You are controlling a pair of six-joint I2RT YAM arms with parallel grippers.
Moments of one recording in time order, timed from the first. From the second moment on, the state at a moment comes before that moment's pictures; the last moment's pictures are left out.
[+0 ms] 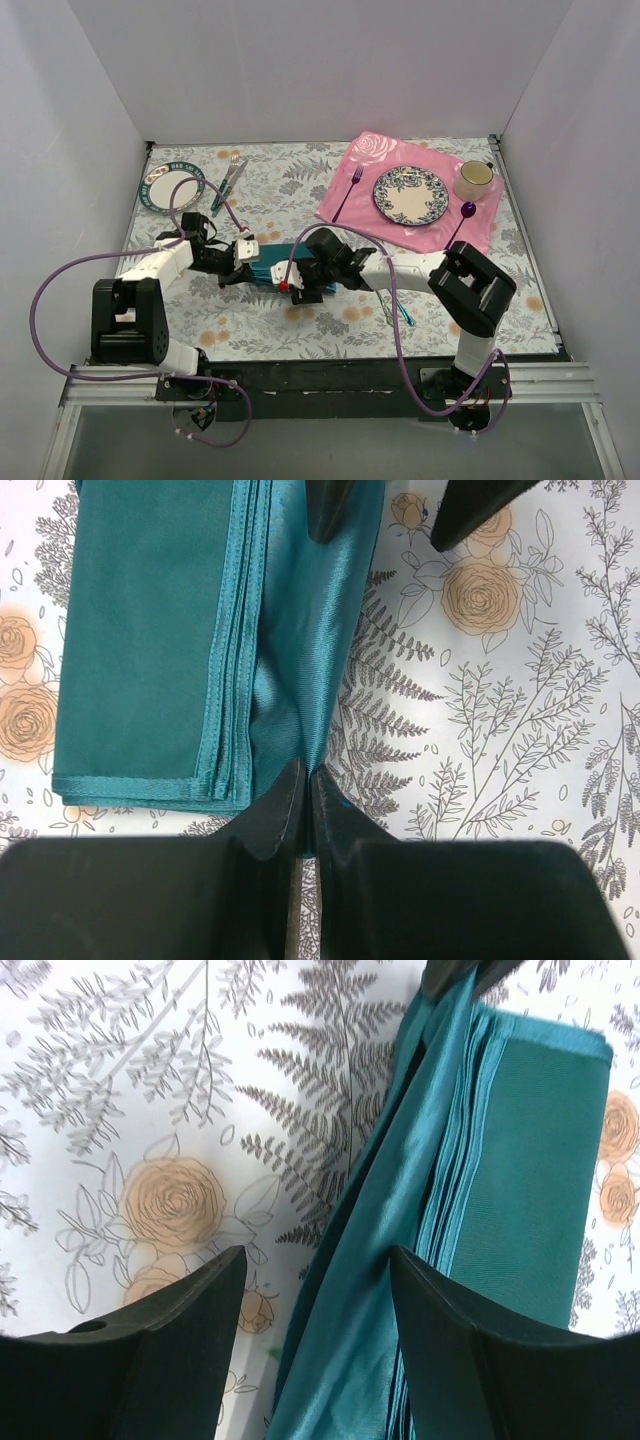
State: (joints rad) left arm -0.02 1.44 0.80 -0.72 0.89 1.34; right arm 0.98 1.81 1.04 0.00 -0.48 -0.77
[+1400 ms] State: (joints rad) left arm -0.13 0.95 0.39 -0.36 0.93 1.28; right arm 0.92 1.87 1.15 -0.16 -0.55 -0.68
